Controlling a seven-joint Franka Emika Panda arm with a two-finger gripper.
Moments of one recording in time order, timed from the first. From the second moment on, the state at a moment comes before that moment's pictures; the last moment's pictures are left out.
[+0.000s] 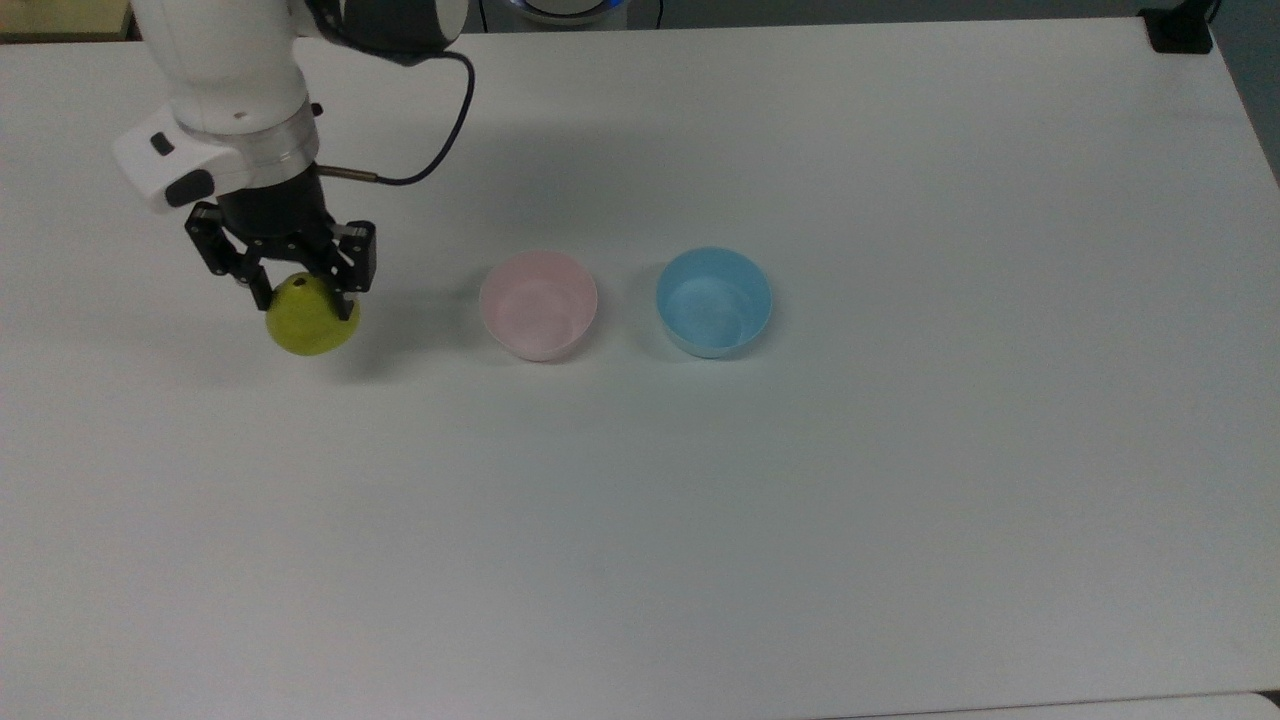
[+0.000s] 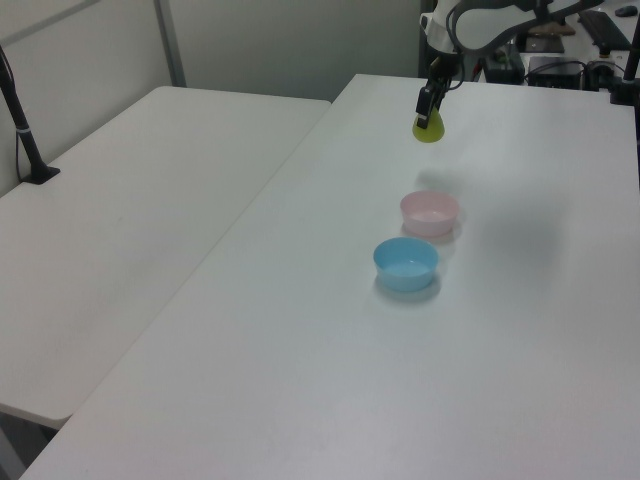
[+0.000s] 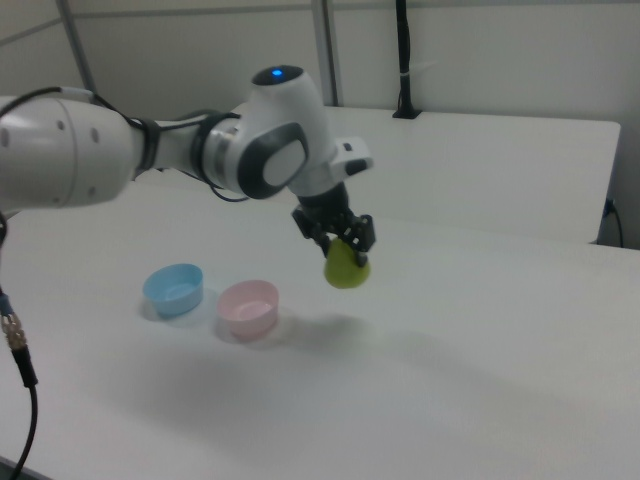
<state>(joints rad) -0.21 0.33 -0.03 -1.67 -0.03 2.24 -0.16</state>
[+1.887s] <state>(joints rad) 0.08 0.30 -0.02 -1.82 -0.09 2.16 0.07</state>
